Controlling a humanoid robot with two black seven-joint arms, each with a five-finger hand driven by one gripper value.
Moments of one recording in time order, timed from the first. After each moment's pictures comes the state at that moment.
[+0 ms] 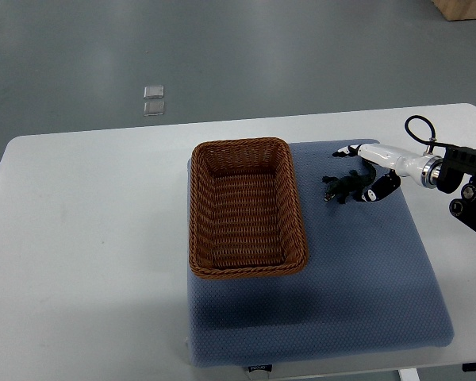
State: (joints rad) left arm -0.02 0.00 -0.09 -0.17 0.04 0.00 0.10; right arm 0.71 -0.50 0.56 0.88 -1.65 0.11 0.27
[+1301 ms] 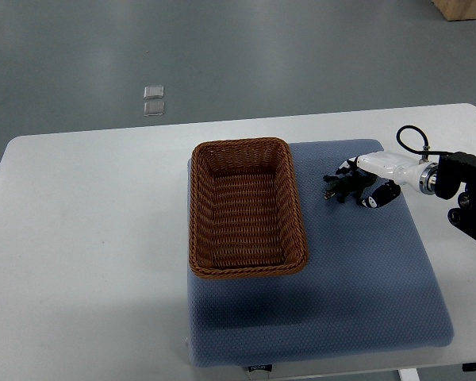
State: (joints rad) left arm -0.02 0.00 -0.09 -0.17 0.04 0.00 0.10; right arm 0.74 -0.51 0.47 0.86 -1.74 0.07 0.27
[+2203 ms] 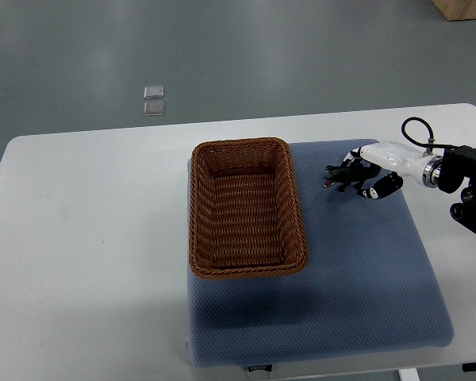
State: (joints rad) left arm -0.02 0.00 -0.09 -0.17 0.04 0.00 0.10; right arm 0.75 -0.52 0.47 0.86 -1.73 0.02 0.27
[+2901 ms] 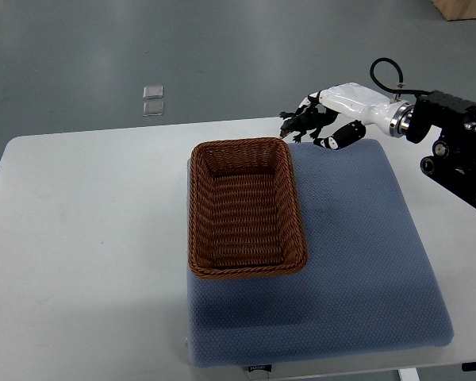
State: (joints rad) left arm -0.02 0.00 -0.09 -0.17 0.04 0.00 0.10; right arm 0.94 -0.43 0.47 0.95 -1.72 0.01 0.30
